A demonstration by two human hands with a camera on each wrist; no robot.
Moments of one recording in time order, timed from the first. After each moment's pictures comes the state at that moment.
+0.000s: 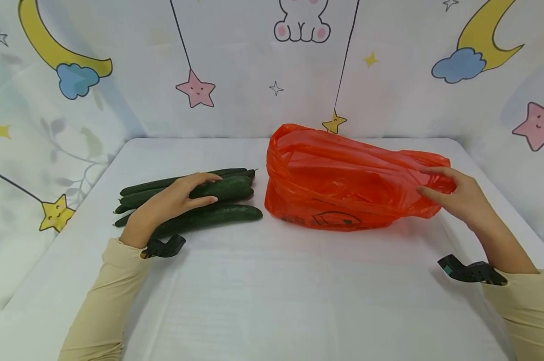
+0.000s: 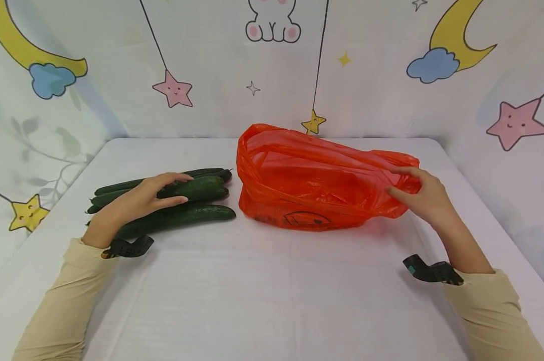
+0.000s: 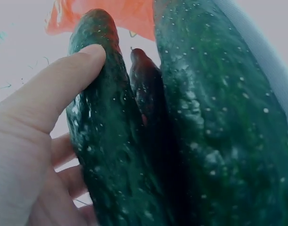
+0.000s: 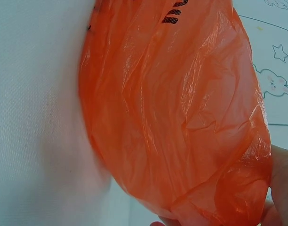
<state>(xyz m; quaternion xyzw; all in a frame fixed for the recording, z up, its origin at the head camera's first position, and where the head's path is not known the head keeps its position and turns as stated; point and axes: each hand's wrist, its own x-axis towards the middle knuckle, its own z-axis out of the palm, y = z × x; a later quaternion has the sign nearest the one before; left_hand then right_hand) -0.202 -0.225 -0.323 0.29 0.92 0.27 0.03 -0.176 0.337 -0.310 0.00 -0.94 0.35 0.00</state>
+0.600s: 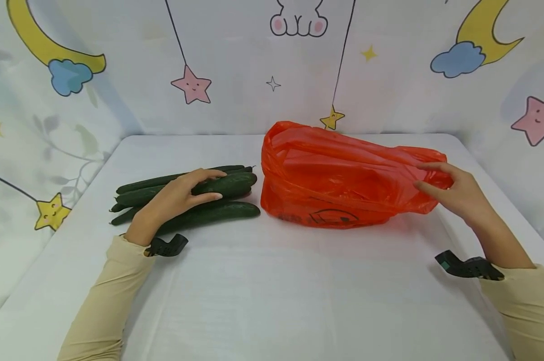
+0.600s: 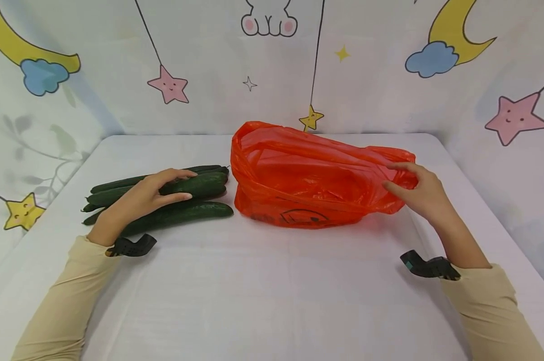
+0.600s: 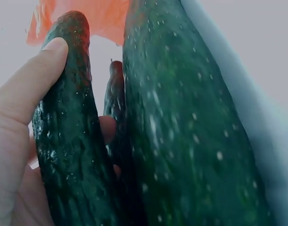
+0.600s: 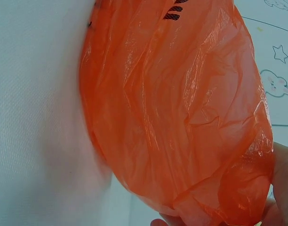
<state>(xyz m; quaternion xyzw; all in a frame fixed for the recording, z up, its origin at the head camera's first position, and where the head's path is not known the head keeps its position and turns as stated) -0.203 -0.216 -0.331 0.28 0.92 0.29 -0.02 -0.177 0.333 -0.306 0.00 -0.94 0.34 -0.01</state>
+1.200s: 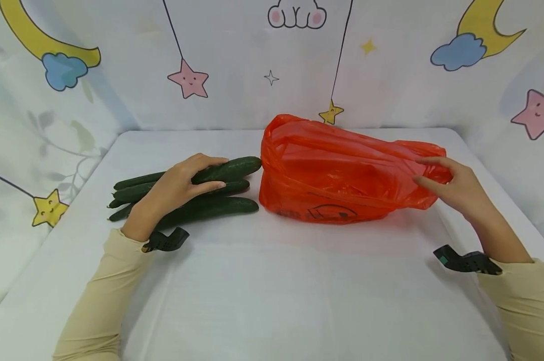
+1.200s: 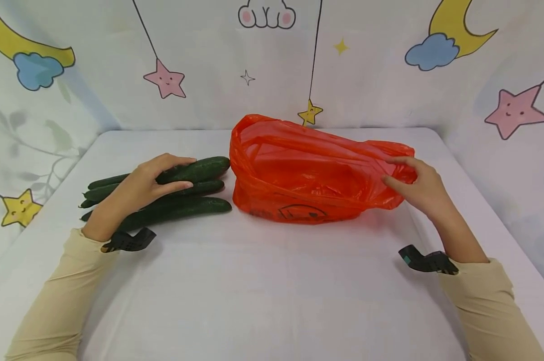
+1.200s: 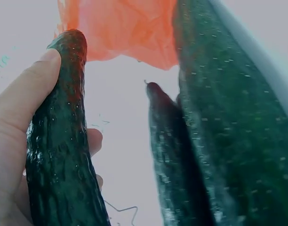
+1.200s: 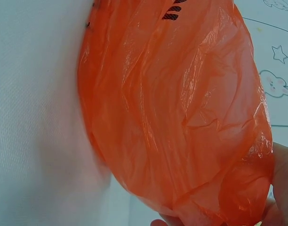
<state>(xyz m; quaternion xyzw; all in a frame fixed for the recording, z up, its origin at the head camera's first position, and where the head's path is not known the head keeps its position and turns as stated) -0.202 -0.201 -0.312 0.38 0.87 0.29 -0.14 -0.177 0.334 -0.304 0.00 -0.94 0.35 0.00</state>
